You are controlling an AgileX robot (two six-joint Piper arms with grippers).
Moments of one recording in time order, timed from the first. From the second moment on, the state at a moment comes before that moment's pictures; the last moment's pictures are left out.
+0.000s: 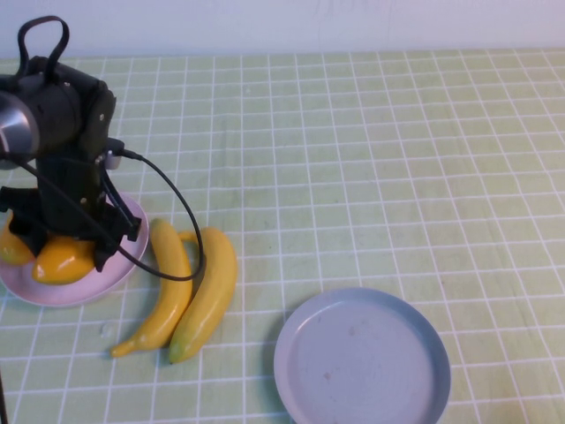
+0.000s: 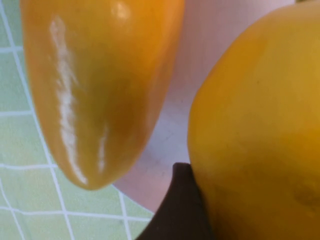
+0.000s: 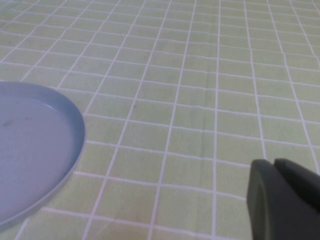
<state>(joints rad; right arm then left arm) 0.13 -0.01 0.02 0.25 0.39 -0.29 -0.25 1.95 -1.48 0.31 1.20 -0.24</state>
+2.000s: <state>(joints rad) 0.13 -0.01 0.03 0.25 0.40 -0.29 -0.30 0.03 -0.40 0.18 0.64 -0.19</state>
